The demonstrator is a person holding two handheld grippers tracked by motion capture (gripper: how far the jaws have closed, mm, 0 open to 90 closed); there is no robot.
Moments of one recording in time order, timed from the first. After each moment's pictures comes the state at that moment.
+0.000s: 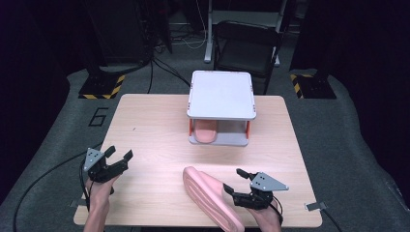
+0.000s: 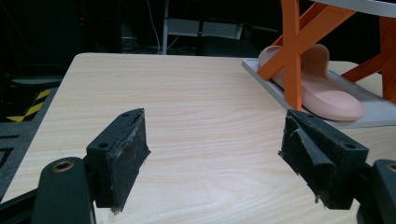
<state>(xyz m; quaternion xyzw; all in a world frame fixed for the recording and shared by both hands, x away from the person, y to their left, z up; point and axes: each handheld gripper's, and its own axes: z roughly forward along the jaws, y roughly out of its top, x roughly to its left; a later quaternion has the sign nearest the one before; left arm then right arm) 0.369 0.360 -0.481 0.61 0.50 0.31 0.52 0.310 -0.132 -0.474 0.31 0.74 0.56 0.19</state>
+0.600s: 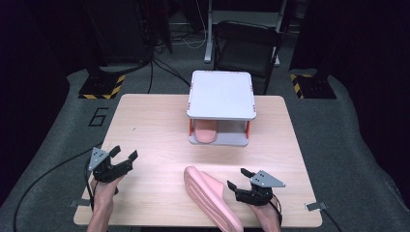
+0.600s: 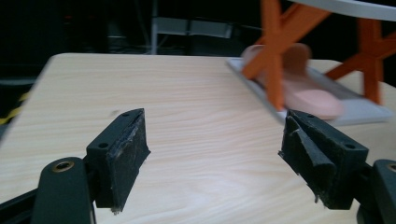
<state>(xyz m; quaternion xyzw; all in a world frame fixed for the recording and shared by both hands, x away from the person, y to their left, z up) 0.368 0.339 -0.476 0.62 0.49 0.30 0.53 0.330 -0.141 -0.506 0.35 0.75 0.52 0.21</state>
